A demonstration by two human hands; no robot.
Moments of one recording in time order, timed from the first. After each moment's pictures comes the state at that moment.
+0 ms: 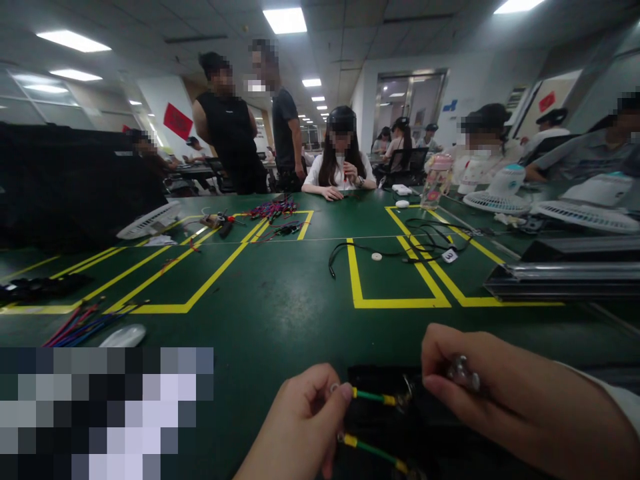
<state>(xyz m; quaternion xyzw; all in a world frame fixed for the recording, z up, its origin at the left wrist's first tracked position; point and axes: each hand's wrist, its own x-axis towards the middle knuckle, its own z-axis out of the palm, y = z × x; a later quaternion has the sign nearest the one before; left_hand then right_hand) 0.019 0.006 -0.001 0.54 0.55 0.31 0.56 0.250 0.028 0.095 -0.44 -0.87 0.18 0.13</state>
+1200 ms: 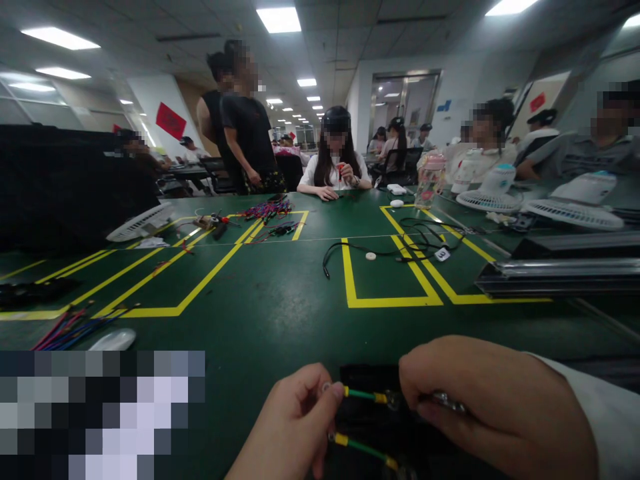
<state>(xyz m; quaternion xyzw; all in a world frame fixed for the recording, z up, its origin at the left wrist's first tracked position) 0.019 0.006 -0.003 0.53 0.54 0.32 0.56 0.254 0.028 0.091 -0.36 -0.92 0.16 0.04</state>
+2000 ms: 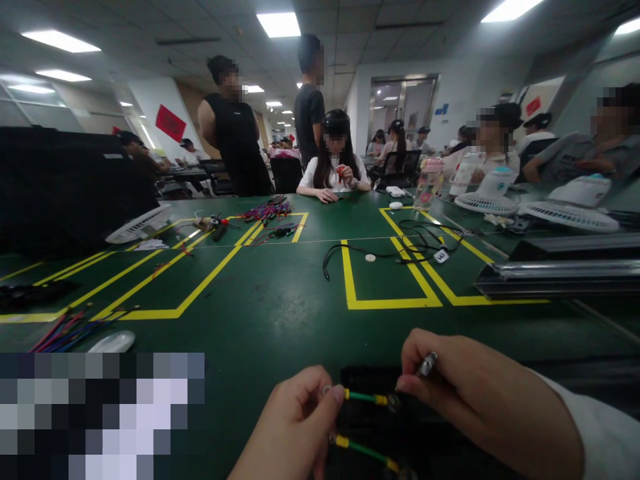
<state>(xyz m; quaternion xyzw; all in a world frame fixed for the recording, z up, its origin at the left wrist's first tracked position) 0.021 0.006 -0.004 0.53 0.54 0.32 0.57 0.243 0.028 0.080 -0.45 -0.87 0.17 0.14</state>
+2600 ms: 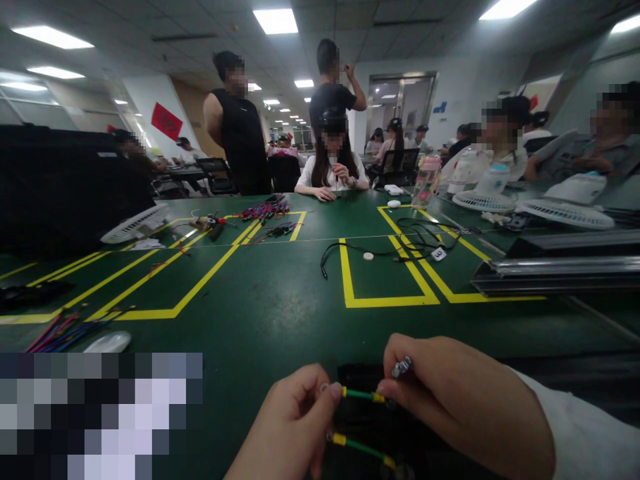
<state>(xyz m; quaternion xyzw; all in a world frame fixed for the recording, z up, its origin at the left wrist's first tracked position) 0.021 0.006 -0.003 0.54 0.55 0.31 0.56 0.228 0.028 0.082 -0.44 -0.88 0.15 0.11</state>
